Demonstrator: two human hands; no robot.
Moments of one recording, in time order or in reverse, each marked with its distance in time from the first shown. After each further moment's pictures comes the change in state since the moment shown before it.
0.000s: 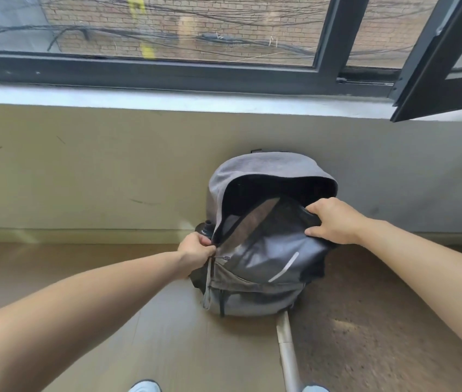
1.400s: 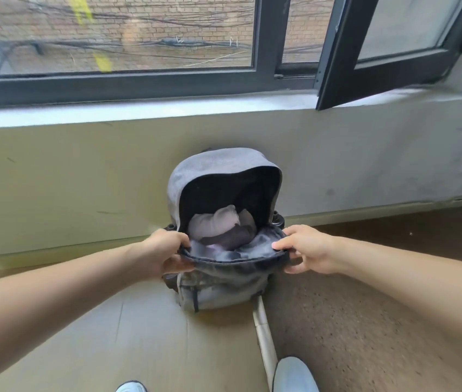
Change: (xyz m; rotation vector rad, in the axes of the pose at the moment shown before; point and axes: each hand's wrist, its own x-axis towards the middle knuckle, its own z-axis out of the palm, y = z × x) left_hand -0.103 0.083 -0.008 -0.346 -0.150 -0.250; right_hand -0.074 0.019 0.055 1.270 -0.208 0.553
